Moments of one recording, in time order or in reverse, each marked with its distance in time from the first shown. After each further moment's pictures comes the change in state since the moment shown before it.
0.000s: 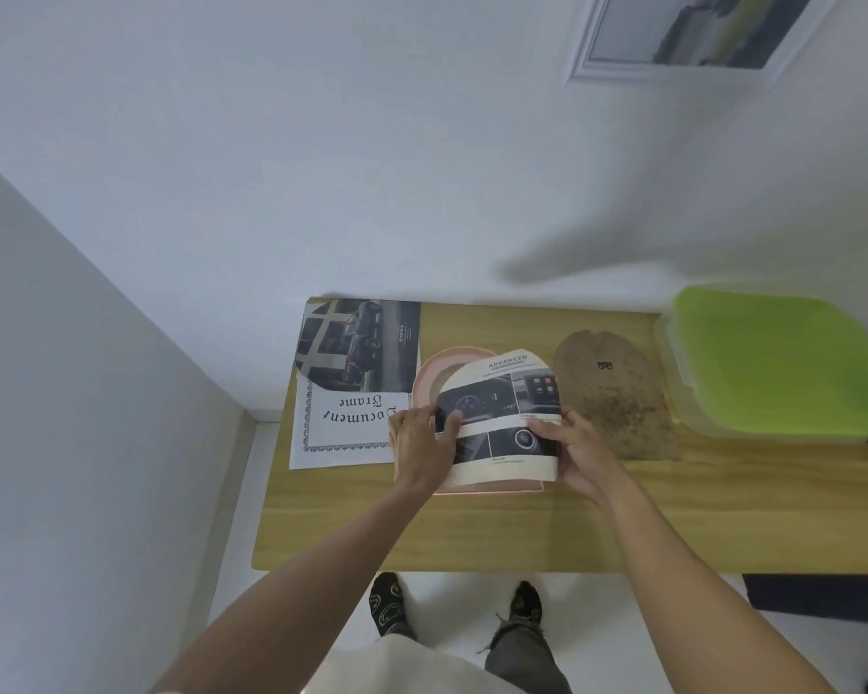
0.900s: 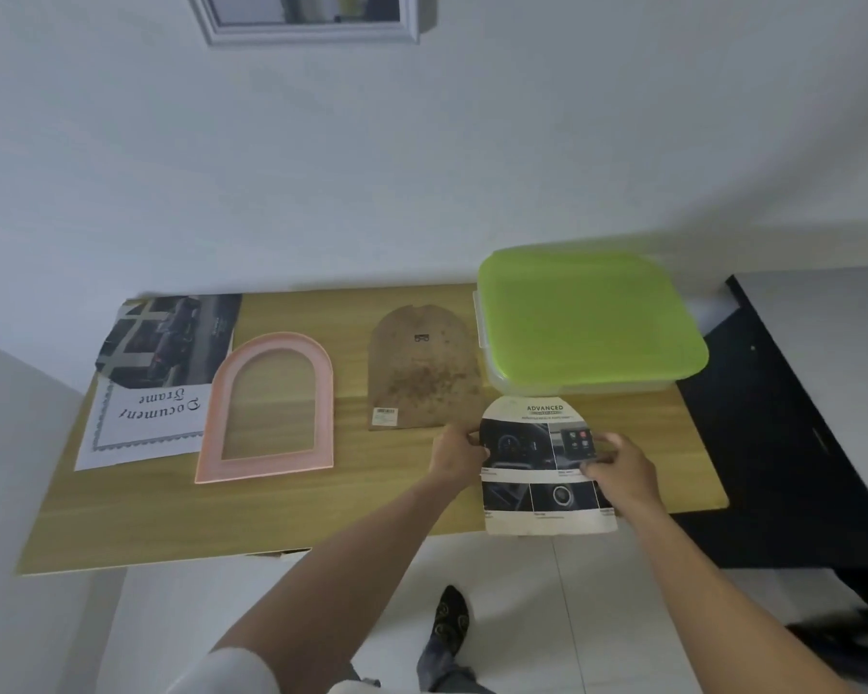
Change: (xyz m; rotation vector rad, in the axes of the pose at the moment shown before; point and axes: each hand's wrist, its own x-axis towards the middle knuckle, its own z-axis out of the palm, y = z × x) left_hand -0.091 0.153 0.305 -0.059 -0.412 -0.162; right_hand -0.075 -0.063 -0.363 -0.830 0.524 -0.144
